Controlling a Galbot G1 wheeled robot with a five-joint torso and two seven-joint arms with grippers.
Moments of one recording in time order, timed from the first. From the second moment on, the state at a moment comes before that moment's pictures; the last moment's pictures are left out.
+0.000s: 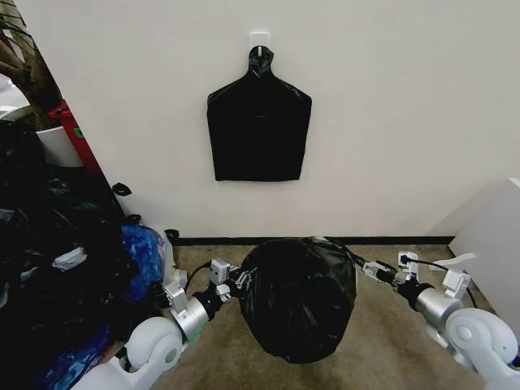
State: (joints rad) left arm 1.26 -0.93 -0.10 -1.96 -0.83 0.05 0.15; right arm -1.50 0.97 0.73 2.01 1.10 -0.46 -0.12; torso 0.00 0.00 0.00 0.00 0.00
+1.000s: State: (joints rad) left arm 1.24 -0.99 -0.06 -2.00 -0.81 0.15 -0.39; right arm -1.48 1.05 0.28 2.49 0.73 -0.52 0.23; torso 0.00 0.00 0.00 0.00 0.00
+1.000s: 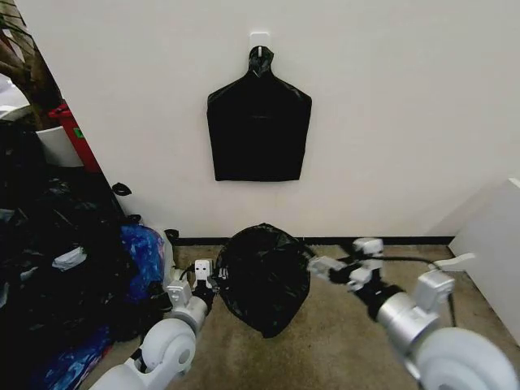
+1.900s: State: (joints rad) left arm 1.24 -1.00 0.03 -2.02 -0.59 0.04 -0.41; right arm -1.23 1.21 -0.10 2.22 0.76 -0.46 0.75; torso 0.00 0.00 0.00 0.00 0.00
